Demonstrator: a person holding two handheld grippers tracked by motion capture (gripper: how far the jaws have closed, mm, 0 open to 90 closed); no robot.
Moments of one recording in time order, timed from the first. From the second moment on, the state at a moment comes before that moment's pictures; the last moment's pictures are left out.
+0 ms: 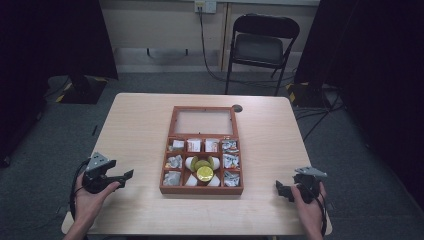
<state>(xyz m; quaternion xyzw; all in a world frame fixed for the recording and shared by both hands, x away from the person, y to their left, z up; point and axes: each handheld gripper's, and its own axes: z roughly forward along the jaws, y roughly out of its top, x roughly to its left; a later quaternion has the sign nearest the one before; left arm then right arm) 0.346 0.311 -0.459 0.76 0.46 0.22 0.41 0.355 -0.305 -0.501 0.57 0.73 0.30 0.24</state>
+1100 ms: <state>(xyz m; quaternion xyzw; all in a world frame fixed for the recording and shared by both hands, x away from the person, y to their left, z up) 0.353 0.236 -0.421 0.80 0.36 0.20 0.43 0.355 -0.305 -0.501 0.57 0.73 0.30 0.24</state>
